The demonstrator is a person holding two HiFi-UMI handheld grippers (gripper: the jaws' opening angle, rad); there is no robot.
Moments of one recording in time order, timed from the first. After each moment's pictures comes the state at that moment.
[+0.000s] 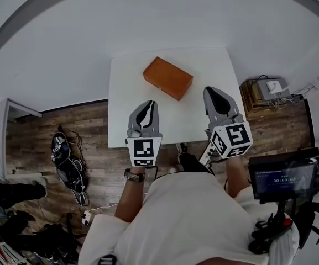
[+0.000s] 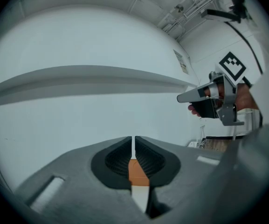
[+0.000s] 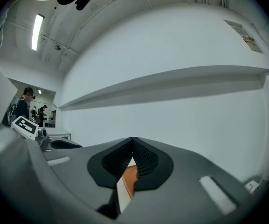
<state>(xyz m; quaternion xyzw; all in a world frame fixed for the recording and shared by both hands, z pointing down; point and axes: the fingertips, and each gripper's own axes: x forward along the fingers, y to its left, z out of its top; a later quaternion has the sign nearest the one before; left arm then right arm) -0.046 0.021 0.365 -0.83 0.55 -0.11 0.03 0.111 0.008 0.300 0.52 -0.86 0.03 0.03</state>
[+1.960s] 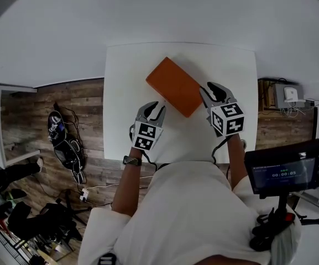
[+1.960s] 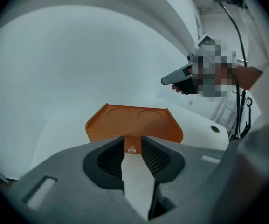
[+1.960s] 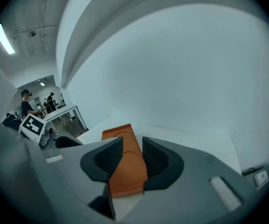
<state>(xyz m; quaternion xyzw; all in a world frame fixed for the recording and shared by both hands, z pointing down) -0.074 -0.133 0.614 -0.83 0.44 -0.28 -0.19 0.068 -0.213 0.535 0.41 -0.85 0.22 0.24</state>
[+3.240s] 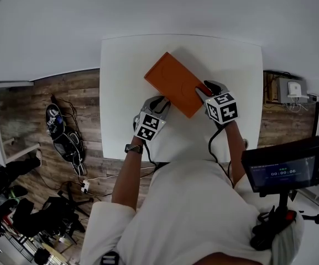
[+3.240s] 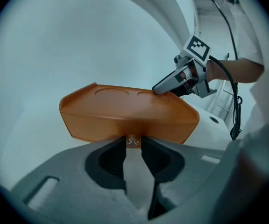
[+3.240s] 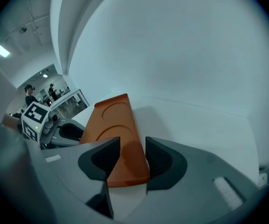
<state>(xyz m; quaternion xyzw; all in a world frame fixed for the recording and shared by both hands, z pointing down) -0.045 -0.117 0.655 -0.86 0.37 -0.29 -0.20 0.073 -0.185 0.608 0.35 -0.83 0.27 0.34</state>
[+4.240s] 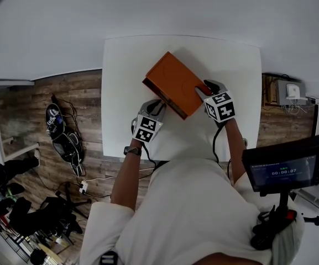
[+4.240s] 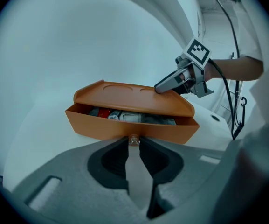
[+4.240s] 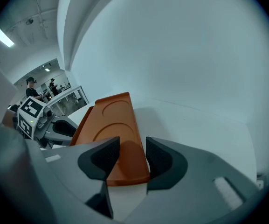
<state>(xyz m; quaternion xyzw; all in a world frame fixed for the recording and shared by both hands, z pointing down) -0.066 -0.111 0.668 -0.84 0.40 -0.29 -0.21 0.070 -0.198 0.624 0.35 -0.84 0.24 0.34</state>
